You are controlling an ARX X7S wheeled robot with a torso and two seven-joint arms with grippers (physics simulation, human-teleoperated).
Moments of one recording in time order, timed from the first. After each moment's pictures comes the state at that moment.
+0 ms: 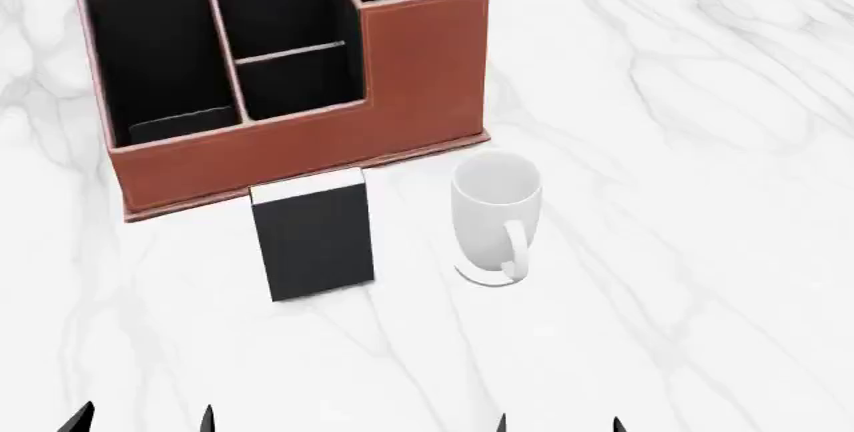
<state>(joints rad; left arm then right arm) 0.00 0.00 0.00 0.00 0.00 0.00 0.00 0.00 0.00 0.00 0.00 0.00 0.00 0.00</state>
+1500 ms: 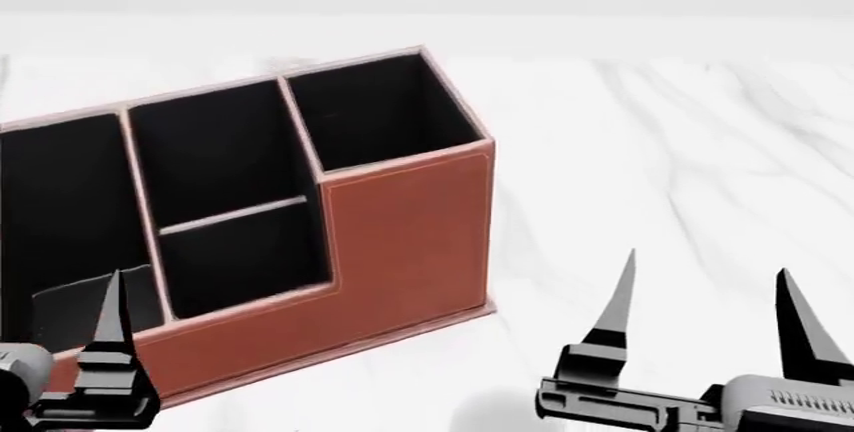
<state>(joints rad) -0.12 -0.17 0.02 0.66 -0.15 -0.63 -0.14 0.09 0.19 0.07 -0.61 0.23 0.42 0.18</state>
